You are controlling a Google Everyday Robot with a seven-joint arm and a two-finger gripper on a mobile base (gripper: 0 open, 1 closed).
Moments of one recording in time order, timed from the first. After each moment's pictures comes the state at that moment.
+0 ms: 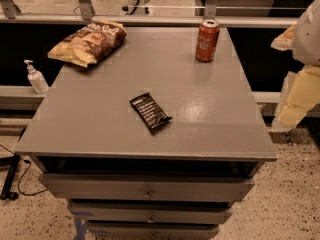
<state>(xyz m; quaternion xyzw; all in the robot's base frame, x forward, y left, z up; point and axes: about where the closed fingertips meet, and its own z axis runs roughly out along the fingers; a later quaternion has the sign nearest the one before) 0.438 -0.217 0.977 -0.60 0.78 -0.03 0.16</state>
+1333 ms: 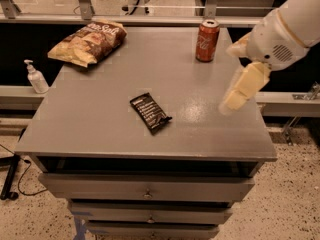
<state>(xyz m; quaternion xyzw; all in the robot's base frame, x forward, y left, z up) 0.498 -0.148 0.942 -0.59 0.76 0.13 0.25</state>
